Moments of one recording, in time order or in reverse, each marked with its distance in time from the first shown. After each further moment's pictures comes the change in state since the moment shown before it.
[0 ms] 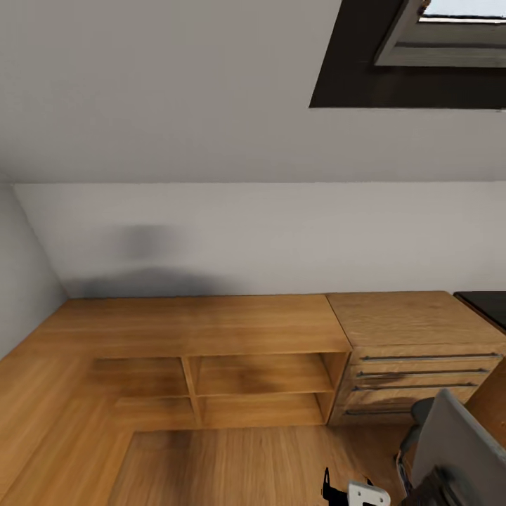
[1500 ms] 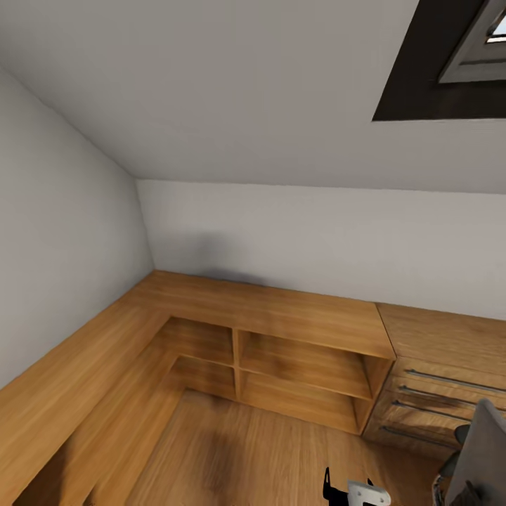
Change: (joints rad) left arm 0.000 -0.001 -0.002 0.000 0.000 0.001 -0.001; right arm 0.000 0.000 -0.003 0.000 -0.005 -0.002 -0.001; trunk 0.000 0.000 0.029
